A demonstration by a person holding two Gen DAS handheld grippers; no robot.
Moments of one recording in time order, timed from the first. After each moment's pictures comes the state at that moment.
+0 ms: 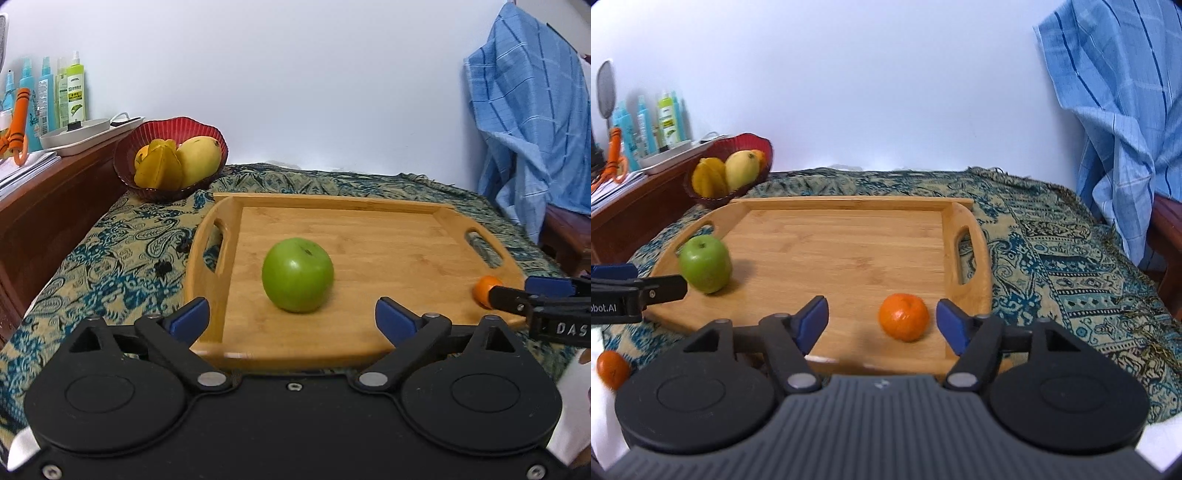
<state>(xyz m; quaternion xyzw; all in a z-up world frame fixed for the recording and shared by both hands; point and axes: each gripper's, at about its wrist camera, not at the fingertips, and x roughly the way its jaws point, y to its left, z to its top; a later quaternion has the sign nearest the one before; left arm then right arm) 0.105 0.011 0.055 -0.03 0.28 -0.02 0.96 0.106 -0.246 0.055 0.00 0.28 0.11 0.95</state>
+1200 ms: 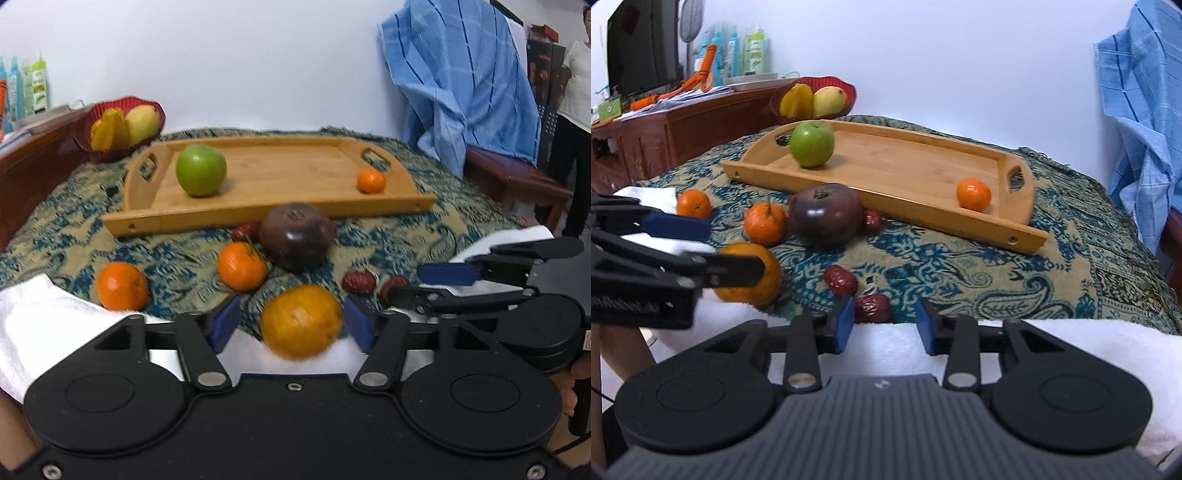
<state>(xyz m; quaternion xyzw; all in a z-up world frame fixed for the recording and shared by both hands) -0.030 -0.052 0.020 0.00 0.31 -0.11 0.95 -0.010 -0.224 0.018 -0.09 0.30 0.19 0.93</state>
